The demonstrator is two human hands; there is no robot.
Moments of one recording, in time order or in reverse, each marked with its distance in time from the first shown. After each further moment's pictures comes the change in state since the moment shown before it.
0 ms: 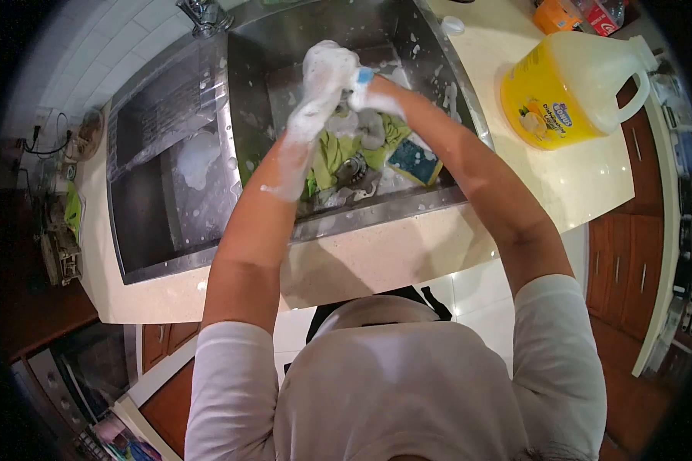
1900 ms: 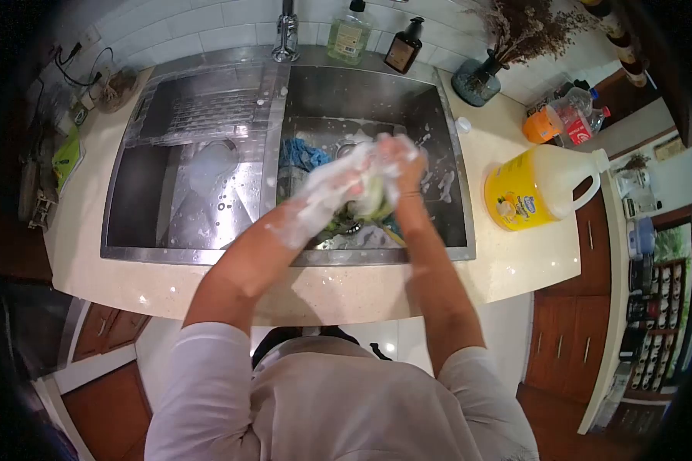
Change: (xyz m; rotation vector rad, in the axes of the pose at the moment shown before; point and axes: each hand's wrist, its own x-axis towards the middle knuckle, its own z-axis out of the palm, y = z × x) left_hand -0.112 0.032 -0.151 -2.163 0.043 -0.564; right_hand -0.024 -0.093 0.028 -0.066 0.811 0.223
